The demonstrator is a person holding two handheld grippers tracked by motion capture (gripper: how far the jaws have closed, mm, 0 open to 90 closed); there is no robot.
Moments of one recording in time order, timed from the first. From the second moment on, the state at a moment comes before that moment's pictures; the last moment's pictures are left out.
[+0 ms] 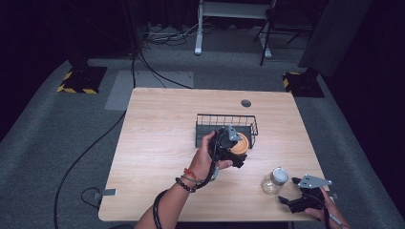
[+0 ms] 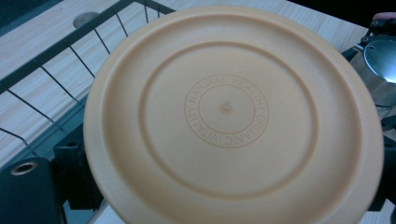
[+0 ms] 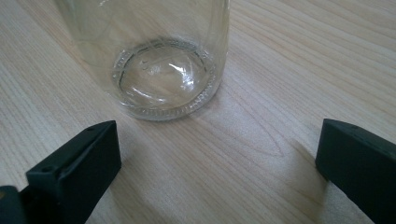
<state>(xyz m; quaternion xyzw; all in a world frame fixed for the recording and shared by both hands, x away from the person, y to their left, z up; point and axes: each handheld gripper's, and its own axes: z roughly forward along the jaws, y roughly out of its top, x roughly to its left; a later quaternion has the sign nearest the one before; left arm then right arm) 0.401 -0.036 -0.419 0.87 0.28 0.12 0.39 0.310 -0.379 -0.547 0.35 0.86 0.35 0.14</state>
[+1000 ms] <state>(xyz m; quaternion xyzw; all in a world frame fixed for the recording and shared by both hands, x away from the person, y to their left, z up) 0.441 -0.017 -0.384 0.85 0.32 0.15 0.40 0.310 -0.379 -0.547 0.35 0.86 0.35 0.14</state>
